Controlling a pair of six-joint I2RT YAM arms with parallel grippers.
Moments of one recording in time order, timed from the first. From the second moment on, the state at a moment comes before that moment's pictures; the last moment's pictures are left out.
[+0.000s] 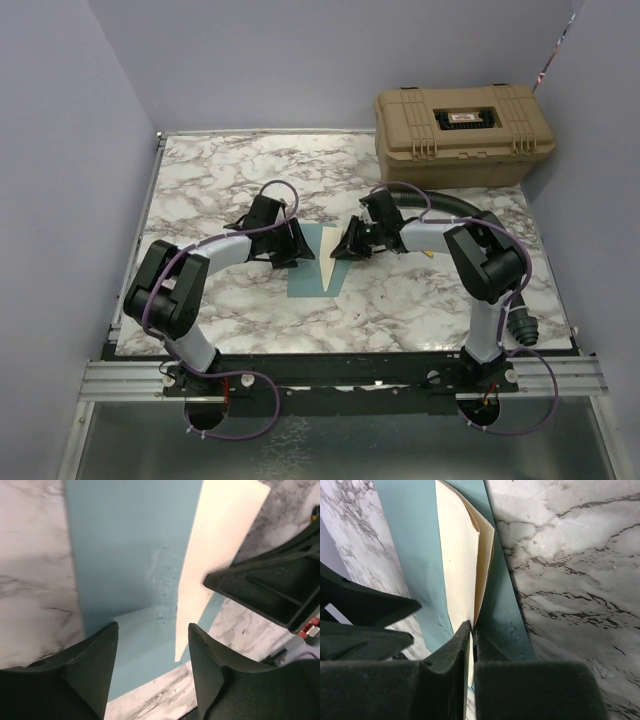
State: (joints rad) left arm -0.40 1.66 0.85 -0.14 0.39 -0.72; right arm 0.54 1.95 1.04 0.05 -0.45 0.83
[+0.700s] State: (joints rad) left arm -0.38 1.74 1.00 -0.24 0.10 -0.62; right arm 0.54 2.05 1.18 -0.03 -0.55 0.70
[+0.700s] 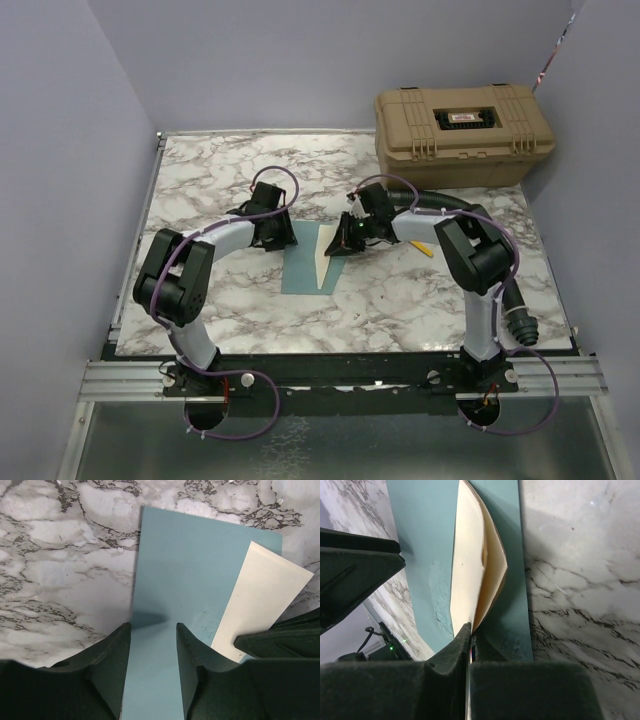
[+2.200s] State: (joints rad) left arm -0.37 1.76 1.00 -0.16 0.15 -0.56; right arm 0.49 2.02 1.24 -0.20 -0.46 0.71
